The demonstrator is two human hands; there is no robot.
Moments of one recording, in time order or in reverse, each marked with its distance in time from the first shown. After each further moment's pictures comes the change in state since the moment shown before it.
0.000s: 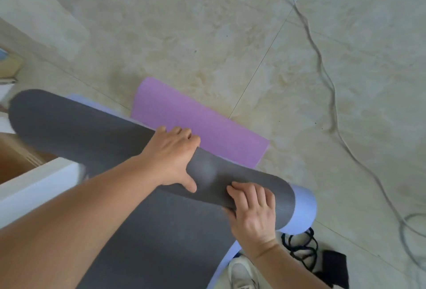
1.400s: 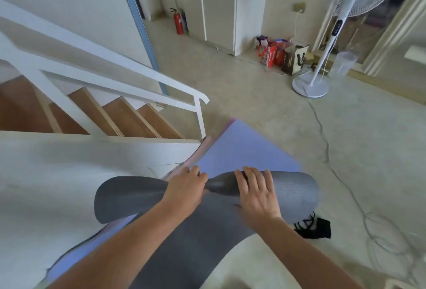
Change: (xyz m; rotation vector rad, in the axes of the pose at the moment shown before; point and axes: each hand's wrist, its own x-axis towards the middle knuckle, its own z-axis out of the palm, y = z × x) left_hand -0.821 0.119 0.027 -0.143 0.477 -0.388; right_hand -0.275 -0.490 -0.460 -0.303 -0.179 -0.366
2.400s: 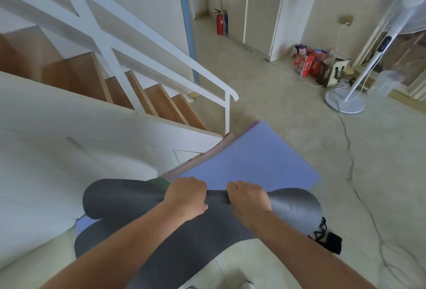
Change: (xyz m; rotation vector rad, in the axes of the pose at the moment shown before) left_hand -0.110 0.014 -0.020 -0.057 -0.245 -0.263; right_hand -0.029 -0.076 -0.061 -0.046 -0.275 -0.308
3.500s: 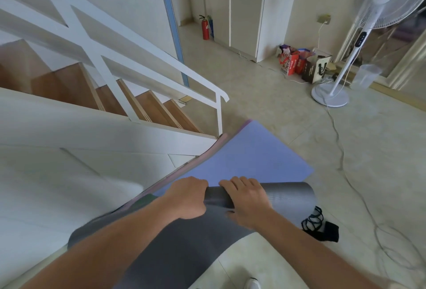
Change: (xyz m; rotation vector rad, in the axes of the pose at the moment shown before) left_hand -0.021 -0.001 -0.011 -0.155 -0.108 0.119; right_hand -0.032 -0.004 -0.003 0.138 0.021 -0.046
